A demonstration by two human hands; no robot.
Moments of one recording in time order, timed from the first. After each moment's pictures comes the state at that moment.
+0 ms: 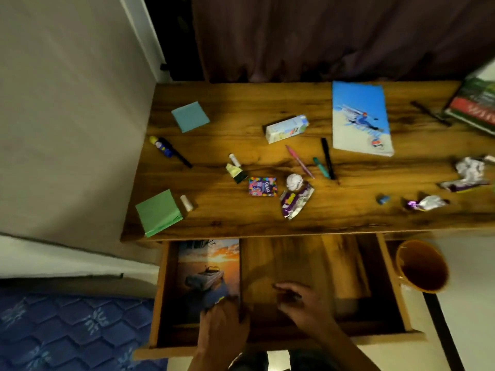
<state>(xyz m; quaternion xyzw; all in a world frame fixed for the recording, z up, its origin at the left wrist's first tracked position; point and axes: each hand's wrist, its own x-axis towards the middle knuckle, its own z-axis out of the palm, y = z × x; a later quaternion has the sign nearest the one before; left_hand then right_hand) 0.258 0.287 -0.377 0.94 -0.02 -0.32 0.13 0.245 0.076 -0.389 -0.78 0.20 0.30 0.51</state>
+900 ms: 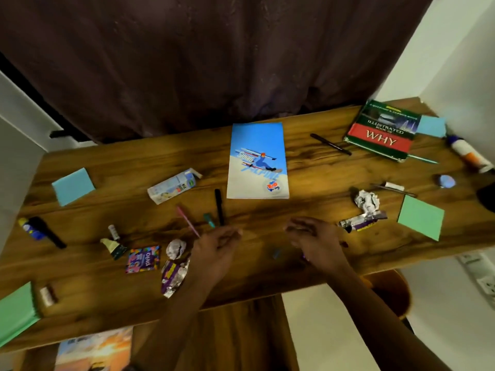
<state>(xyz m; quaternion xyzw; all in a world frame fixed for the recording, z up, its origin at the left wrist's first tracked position) 0.463 -0.024 -0.288 0.86 -0.01 -0.17 0.48 0.417 -0.248 -0.305 -0.71 0.30 0.03 0.64</state>
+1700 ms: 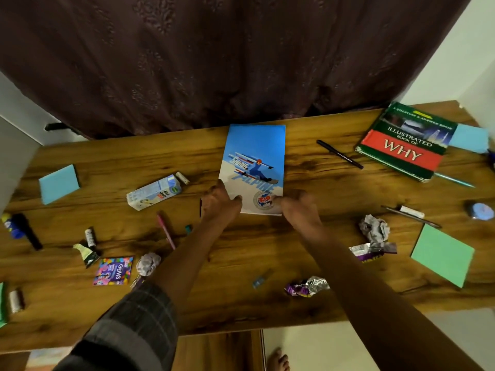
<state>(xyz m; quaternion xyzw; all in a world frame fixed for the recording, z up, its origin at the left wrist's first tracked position) 0.604 -0.137 -0.327 0.95 0.07 -0.14 0.28 0.547 -0.303 -0.324 -0.73 0.33 0.08 0.60</state>
